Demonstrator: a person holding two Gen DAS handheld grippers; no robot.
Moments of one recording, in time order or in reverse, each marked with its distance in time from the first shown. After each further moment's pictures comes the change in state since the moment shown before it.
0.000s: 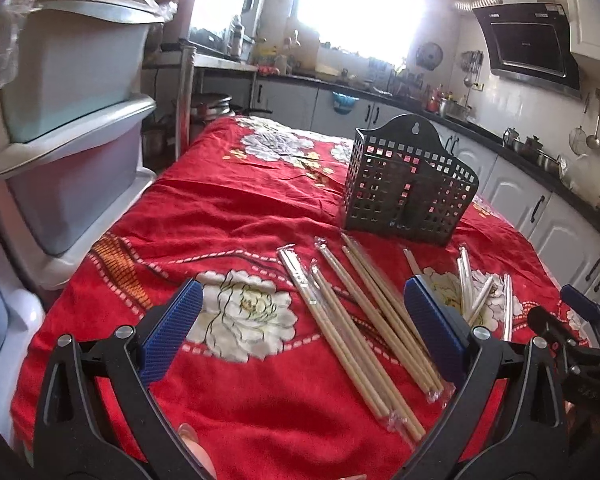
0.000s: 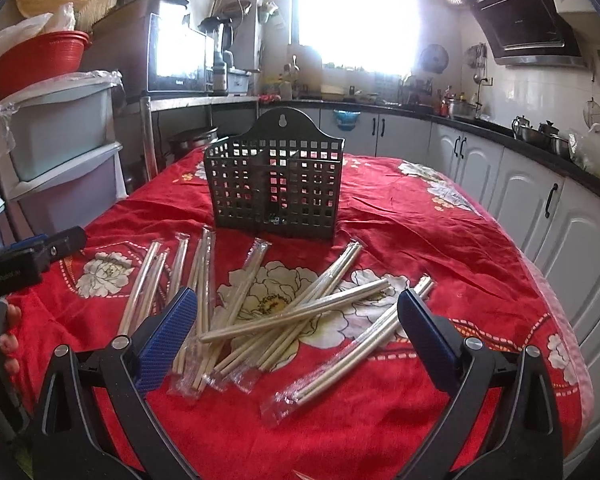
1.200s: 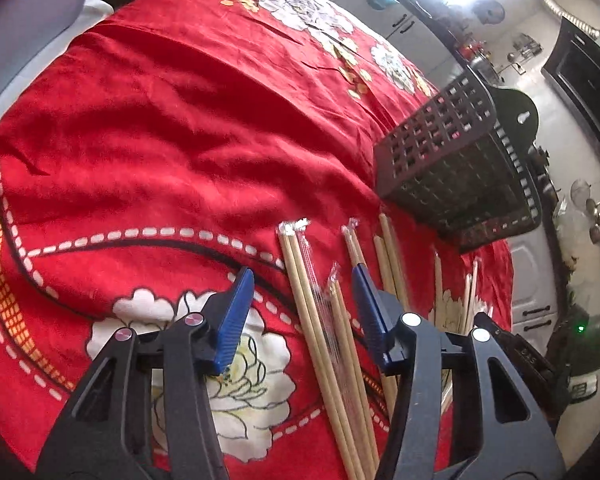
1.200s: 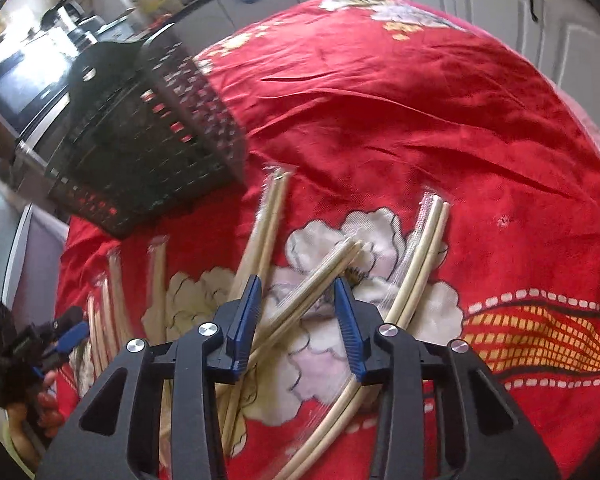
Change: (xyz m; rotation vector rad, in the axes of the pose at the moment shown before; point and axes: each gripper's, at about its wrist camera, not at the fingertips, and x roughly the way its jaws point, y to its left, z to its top) left arm 0.148 0.061 0.032 -0.354 0.521 -0.195; right arm 0.138 -0.094 0.016 0.539 0.498 0.018
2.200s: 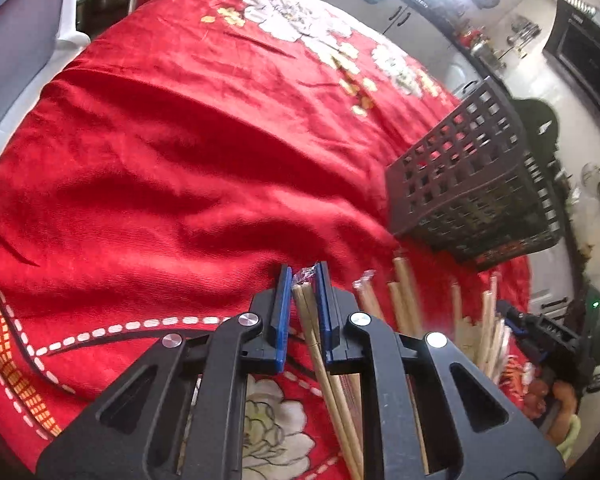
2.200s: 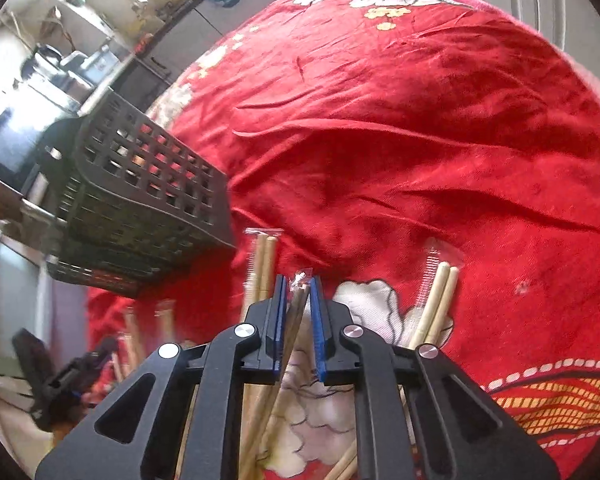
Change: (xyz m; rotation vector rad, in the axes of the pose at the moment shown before) left arm 0.012 -0.006 0.035 0.077 -0.004 0.035; right arm 0.008 -0.022 0.043 0.123 0.026 0.161
